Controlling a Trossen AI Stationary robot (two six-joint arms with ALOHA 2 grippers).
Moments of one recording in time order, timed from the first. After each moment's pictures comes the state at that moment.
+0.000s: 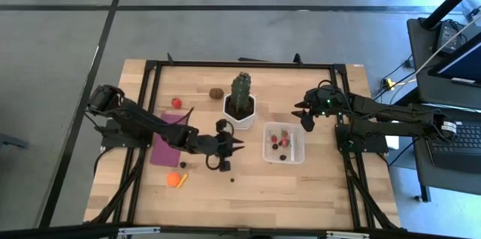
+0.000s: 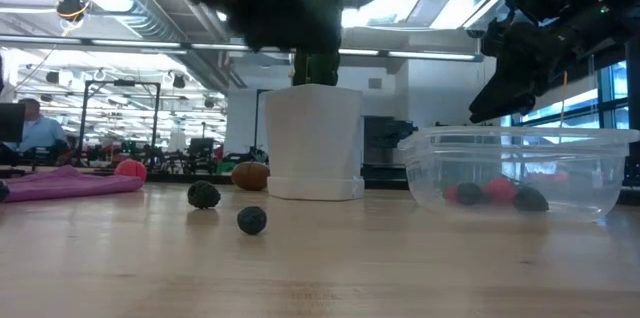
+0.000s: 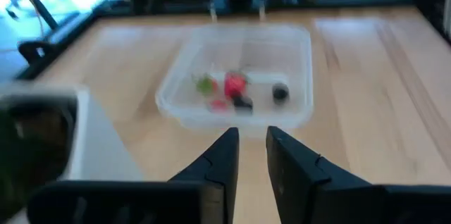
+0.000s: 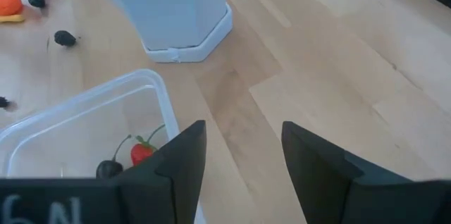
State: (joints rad) left arm -0.30 1.58 0.85 0.26 -0.46 -0.14; right arm -0.36 0.77 0.40 -0.28 -0.08 0.21
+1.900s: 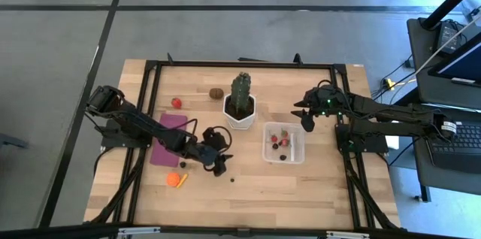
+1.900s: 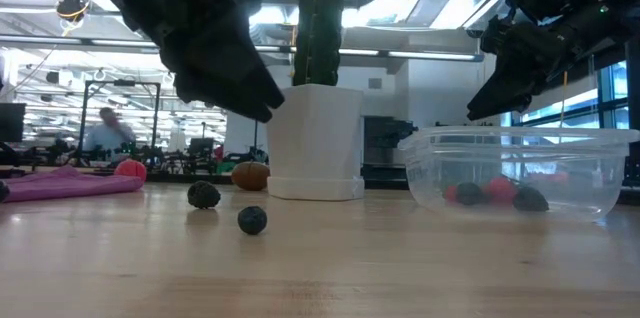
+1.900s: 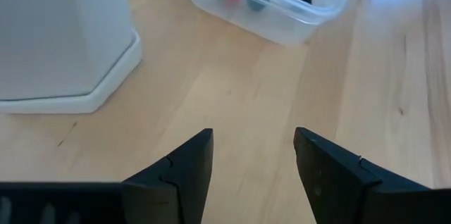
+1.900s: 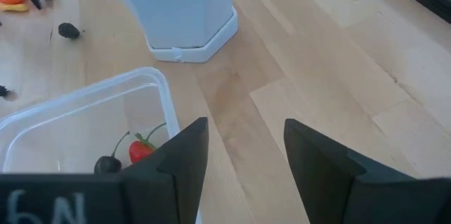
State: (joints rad) left arm -0.37 1.58 0.81 0.00 -0.45 -0.66; right arm -0.36 0.77 0.40 -0.26 -0.08 0.15
